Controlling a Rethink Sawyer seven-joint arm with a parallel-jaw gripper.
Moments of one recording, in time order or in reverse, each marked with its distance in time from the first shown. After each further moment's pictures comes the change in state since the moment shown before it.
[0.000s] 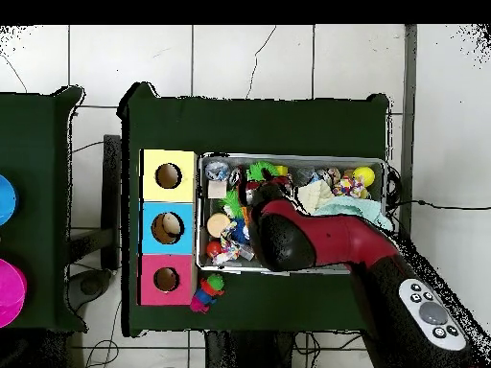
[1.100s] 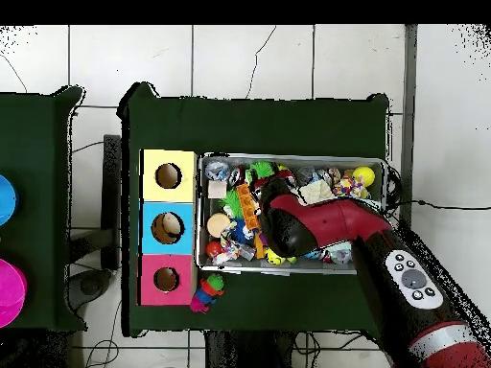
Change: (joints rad) arm 0.029 0.191 -0.041 -0.183 -0.339 -0.027 0.000
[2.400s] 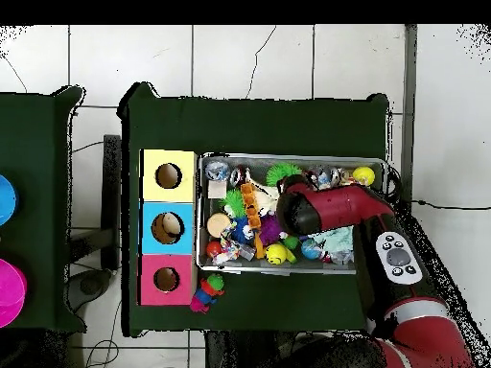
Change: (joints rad) arm 0.150 0.130 -0.244 -0.261 0.030 0.230 0.000
